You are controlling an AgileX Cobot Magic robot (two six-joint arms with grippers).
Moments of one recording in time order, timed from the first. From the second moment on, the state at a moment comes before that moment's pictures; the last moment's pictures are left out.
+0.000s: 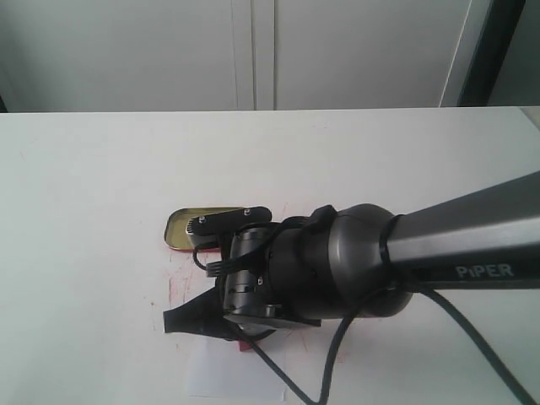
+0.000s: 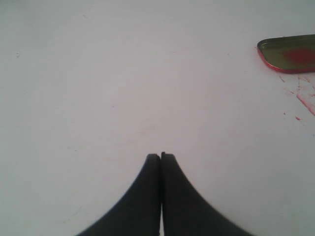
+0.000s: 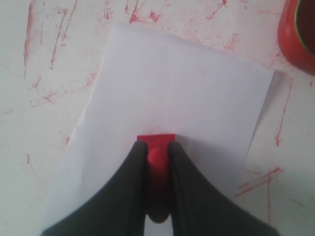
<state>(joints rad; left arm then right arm) -0.02 0.00 0.02 -0.10 0.44 0.13 1.01 1.89 -1.06 -0.61 0.51 1.26</state>
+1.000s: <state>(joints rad) -0.02 0.00 0.02 -0.10 0.44 0.13 0.97 1.84 -1.06 -0.74 0.49 1.32</state>
